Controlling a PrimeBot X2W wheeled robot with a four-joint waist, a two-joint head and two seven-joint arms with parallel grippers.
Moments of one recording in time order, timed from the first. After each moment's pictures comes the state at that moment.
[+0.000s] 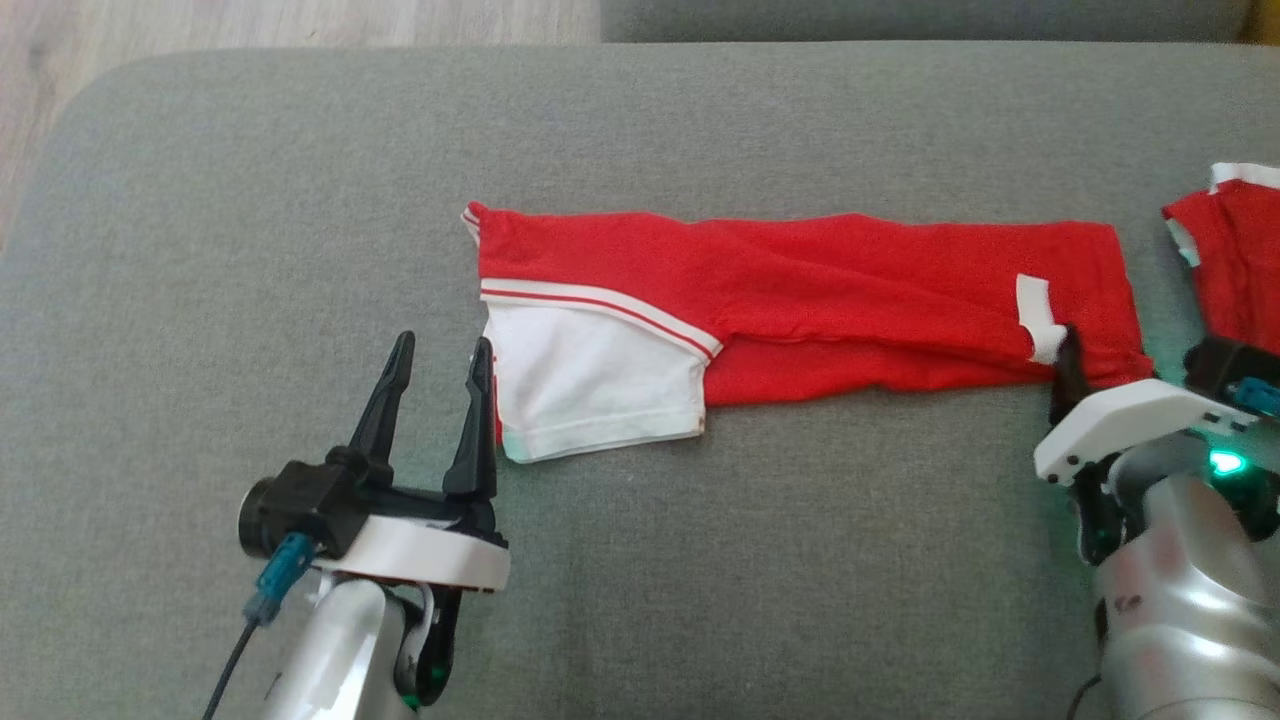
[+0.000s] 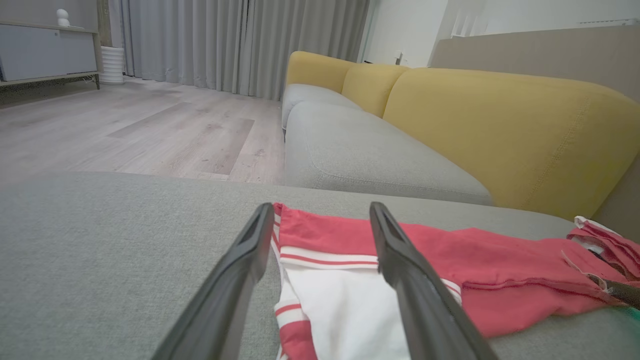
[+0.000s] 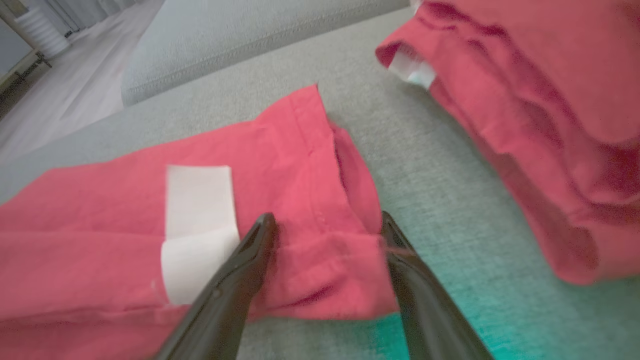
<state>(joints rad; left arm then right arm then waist) -0.23 0.06 -0.28 0.29 -0.31 -0.07 -0.25 -0.54 -0.05 -0.38 0.93 0.03 0.13 -0.07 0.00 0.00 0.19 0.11</state>
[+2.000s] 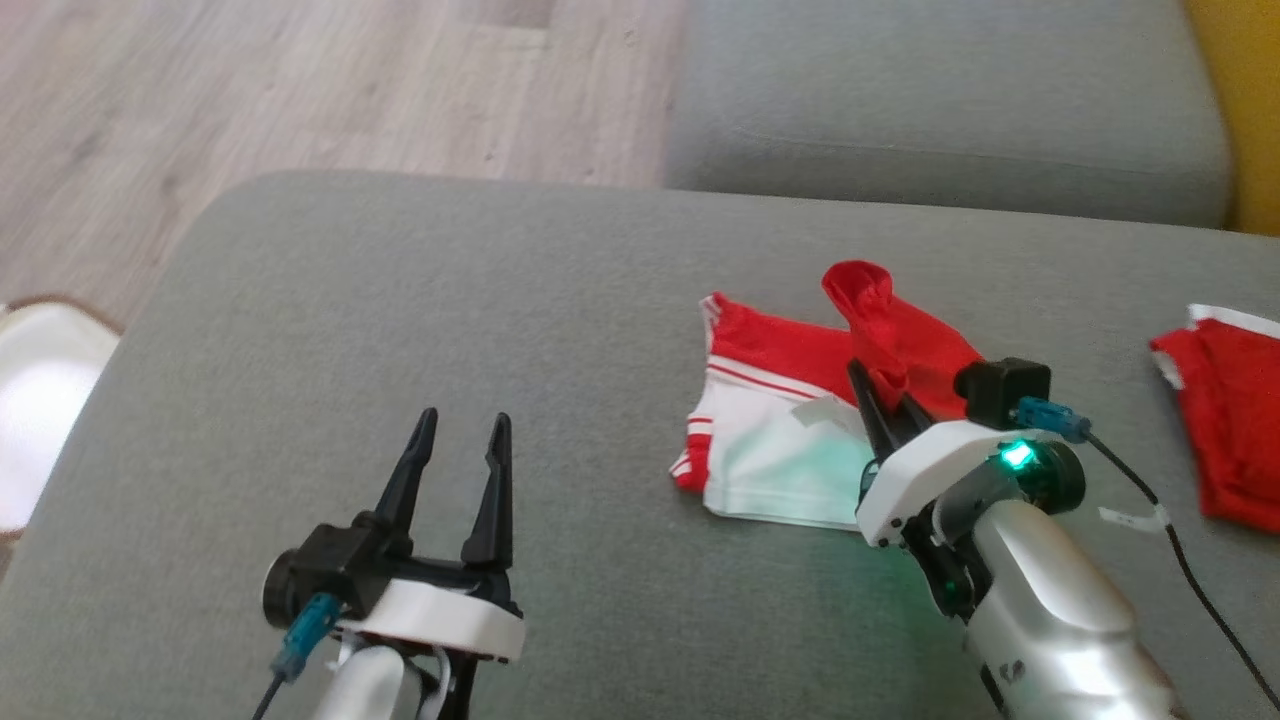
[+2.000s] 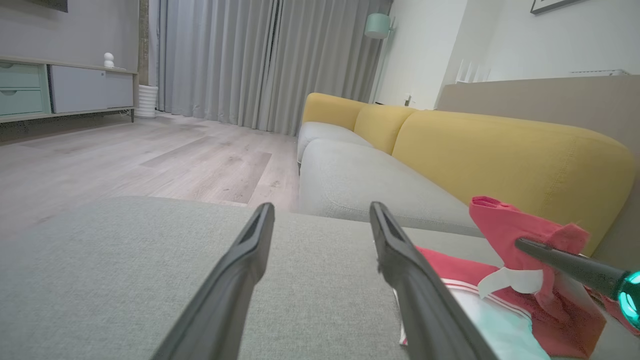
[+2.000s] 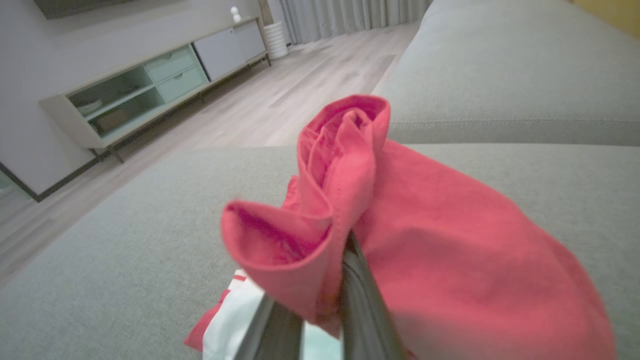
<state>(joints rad) -0.14 0.05 -0.30 0.31 -0.32 -0.06 -0.25 -0.45 -0.06 0.31 0.78 0.40 0.13 -0.08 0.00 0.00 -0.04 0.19</state>
